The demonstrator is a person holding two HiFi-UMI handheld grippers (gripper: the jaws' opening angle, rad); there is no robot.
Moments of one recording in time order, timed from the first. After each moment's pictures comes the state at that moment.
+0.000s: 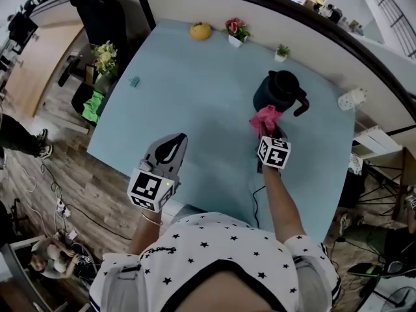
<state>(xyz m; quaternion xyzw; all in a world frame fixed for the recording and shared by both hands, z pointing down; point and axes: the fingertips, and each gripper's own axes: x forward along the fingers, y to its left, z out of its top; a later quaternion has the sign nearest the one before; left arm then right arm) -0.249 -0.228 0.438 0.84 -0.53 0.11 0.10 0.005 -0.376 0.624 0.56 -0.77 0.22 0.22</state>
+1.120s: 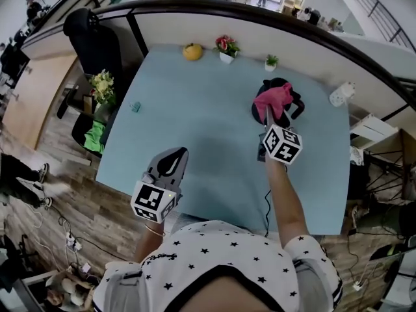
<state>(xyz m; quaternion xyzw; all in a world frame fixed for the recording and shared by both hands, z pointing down) -0.274 -0.222 0.430 0.87 -0.48 0.11 0.07 -0.012 -0.405 0.483 0.63 -0.76 0.16 0.02</state>
